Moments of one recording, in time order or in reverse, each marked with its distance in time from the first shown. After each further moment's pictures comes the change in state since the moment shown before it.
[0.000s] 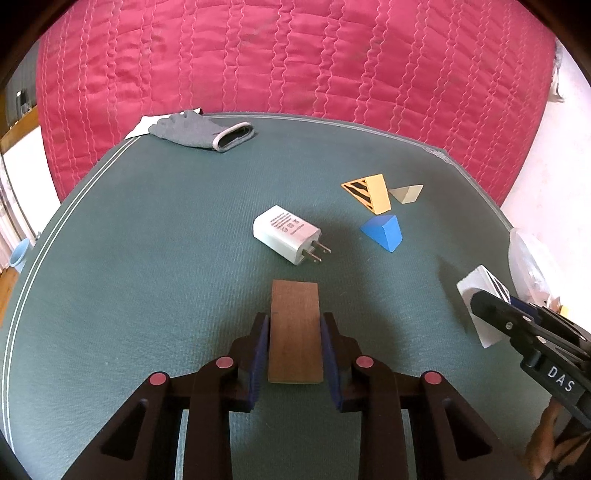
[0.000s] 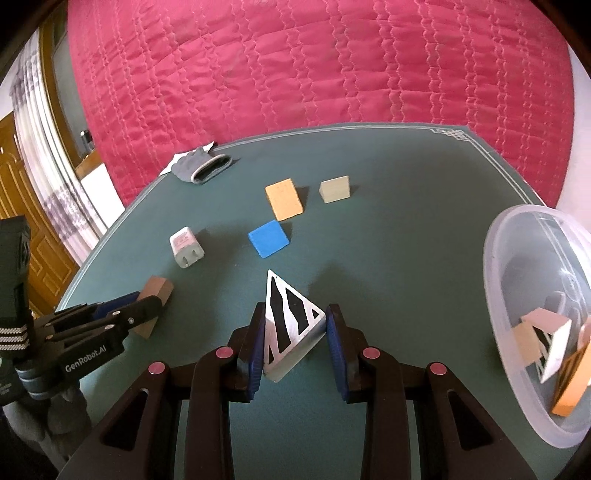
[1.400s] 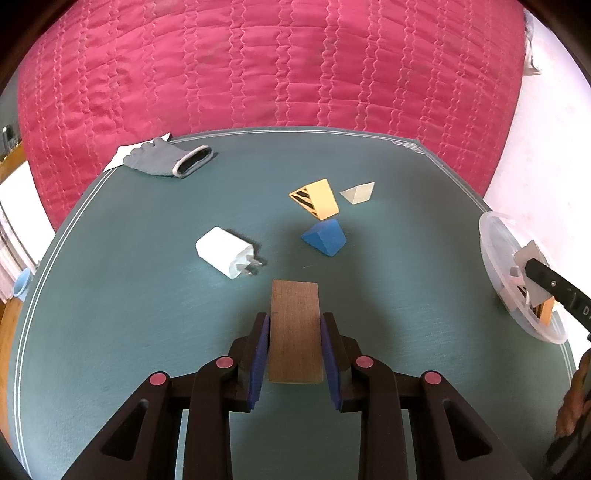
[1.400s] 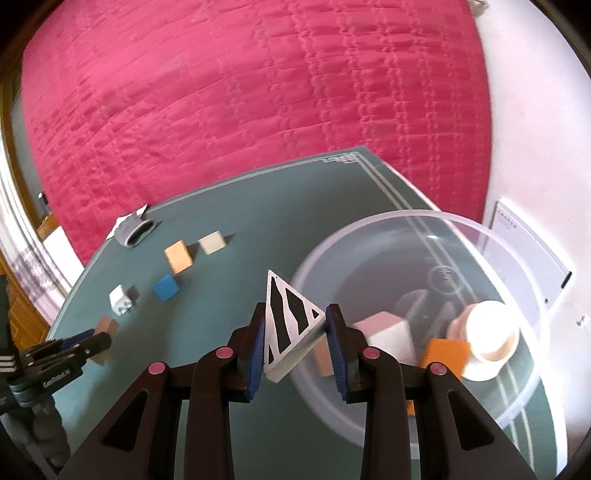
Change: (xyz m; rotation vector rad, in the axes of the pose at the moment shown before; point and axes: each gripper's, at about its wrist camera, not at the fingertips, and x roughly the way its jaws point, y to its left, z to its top) left arm -0.012 -0.058 0.004 0.102 -0.014 0.012; right arm -0.075 -0.108 -0.004 0.180 -0.148 -0.166
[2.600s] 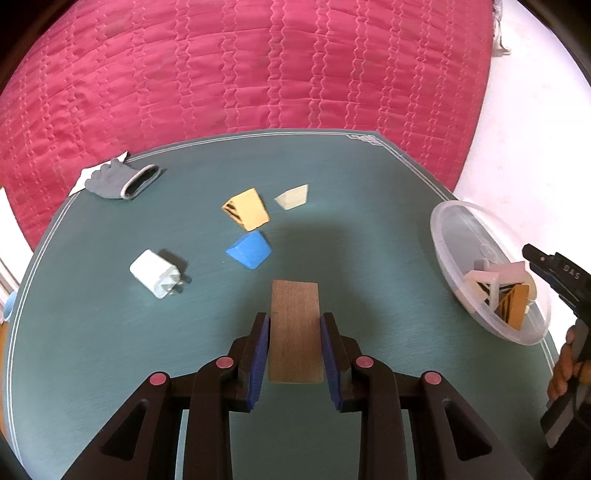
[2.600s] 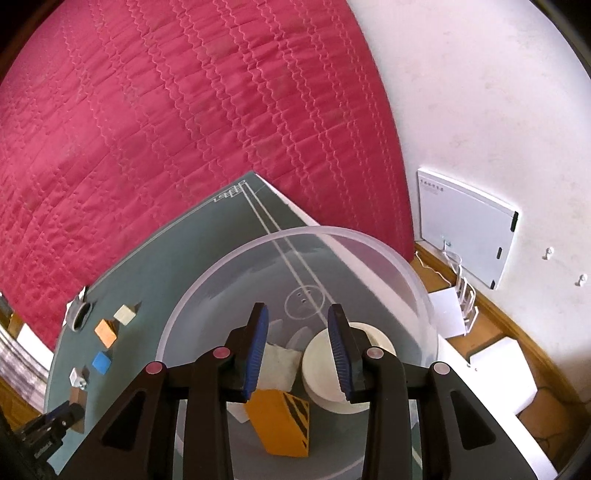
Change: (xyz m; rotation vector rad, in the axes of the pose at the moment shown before) left arm 0.001 -0.060 0.012 0.077 0.005 -0.063; right arm -0.010 -0.105 0.008 0.308 -0.083 -0.180
